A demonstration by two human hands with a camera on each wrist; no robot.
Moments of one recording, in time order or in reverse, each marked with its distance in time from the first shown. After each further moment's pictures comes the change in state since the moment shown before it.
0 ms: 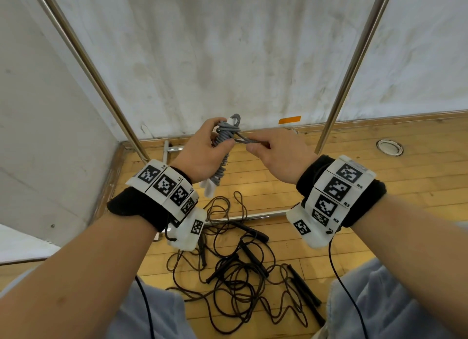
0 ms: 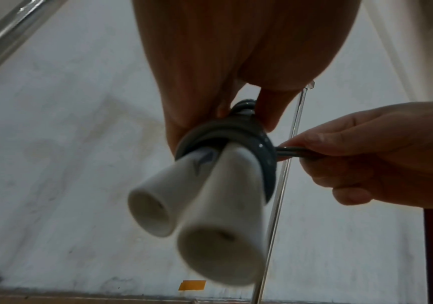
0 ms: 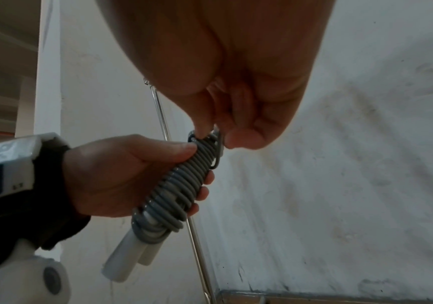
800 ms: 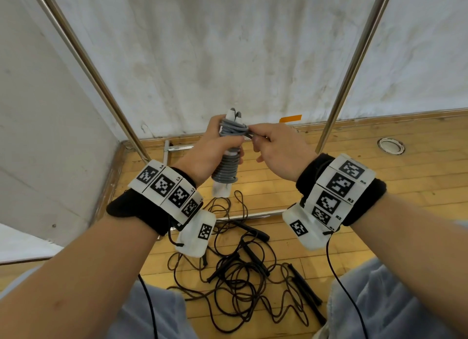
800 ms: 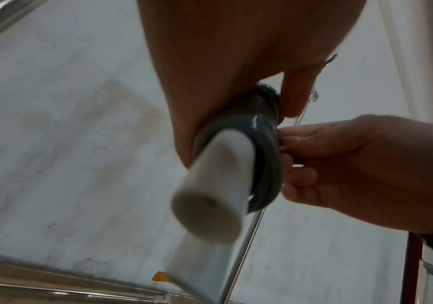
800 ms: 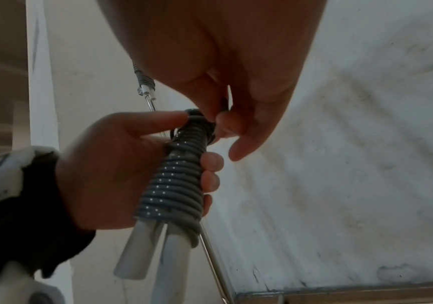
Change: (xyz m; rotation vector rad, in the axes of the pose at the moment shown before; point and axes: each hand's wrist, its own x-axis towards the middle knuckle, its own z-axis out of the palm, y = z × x) left_hand -0.003 0.012 0.008 -0.436 -0.106 -0.065; right_hand 0.003 -0.004 0.003 0.253 0.033 -0.011
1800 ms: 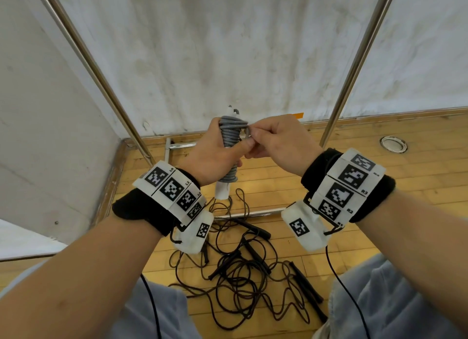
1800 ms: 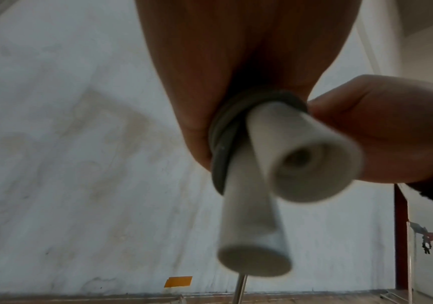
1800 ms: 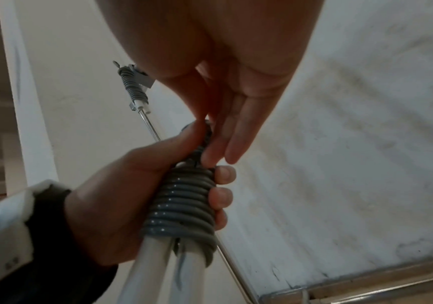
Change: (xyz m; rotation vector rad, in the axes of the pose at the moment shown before) left_hand -0.006 -0.003 0.002 0.228 0.050 0.062; right_hand 0.000 -0.002 -0.003 0.263 0.011 0.069
